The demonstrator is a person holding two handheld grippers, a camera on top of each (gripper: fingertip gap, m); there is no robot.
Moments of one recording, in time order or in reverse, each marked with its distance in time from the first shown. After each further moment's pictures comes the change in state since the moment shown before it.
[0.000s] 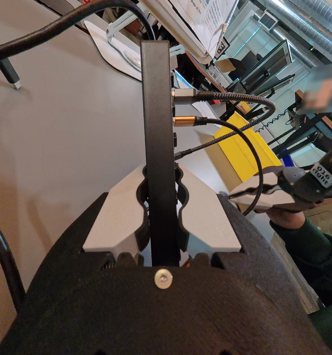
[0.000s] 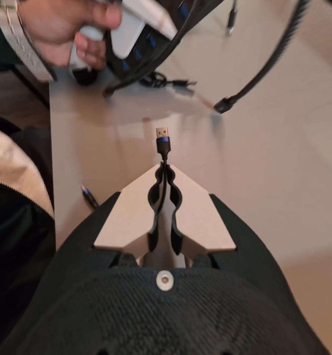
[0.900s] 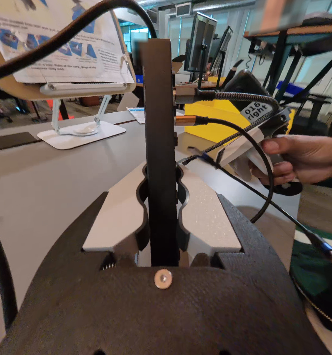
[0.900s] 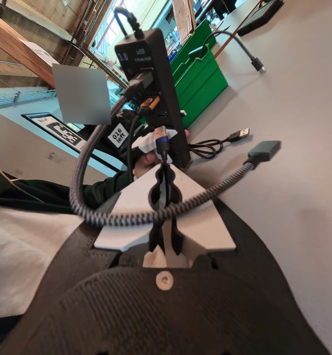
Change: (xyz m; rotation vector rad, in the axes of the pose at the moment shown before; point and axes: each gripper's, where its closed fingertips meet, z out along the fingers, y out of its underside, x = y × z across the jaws) left arm 0.086 0.009 -0.004 0.119 0.191 0.647; right arm -0.033 -0.073 -0.008 0.416 -0.411 0.743
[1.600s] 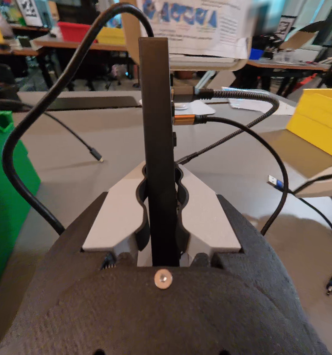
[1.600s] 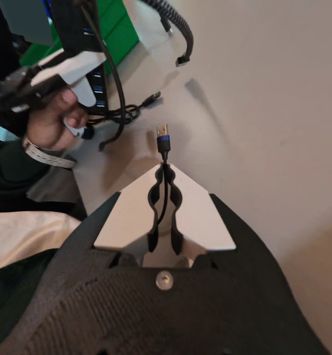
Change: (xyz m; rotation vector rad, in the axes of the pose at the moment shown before) left arm -0.091 0.016 -0.029 -0.116 -0.525 -0.087; right arm 0.080 0.016 -0.041 -0.207 0.502 -0.220
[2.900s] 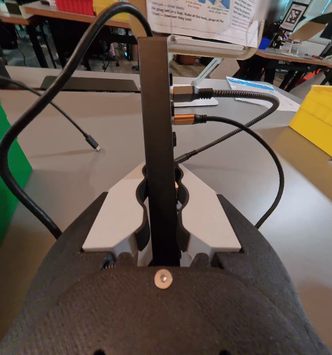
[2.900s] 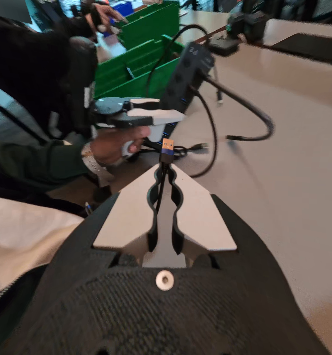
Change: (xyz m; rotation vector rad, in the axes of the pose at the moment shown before) left arm -0.002 0.010 0.004 -0.068 0.000 -0.055; right arm -0.093 -0.056 -0.011 0.121 -0.130 -0.258
